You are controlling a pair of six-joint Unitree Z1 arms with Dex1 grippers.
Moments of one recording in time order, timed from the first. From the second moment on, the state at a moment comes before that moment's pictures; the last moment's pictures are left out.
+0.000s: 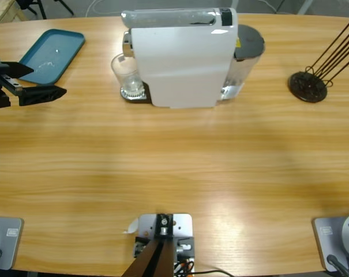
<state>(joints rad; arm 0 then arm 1) -0.72 1.23 -0.72 0.20 0.07 0.02 0.64 1.99 -2.39 1.37 0.00 -0.22</state>
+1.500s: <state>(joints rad) -0.72 1.23 -0.72 0.19 0.07 0.02 0.65 1.65 -1.97 1.18 0.07 -0.24</state>
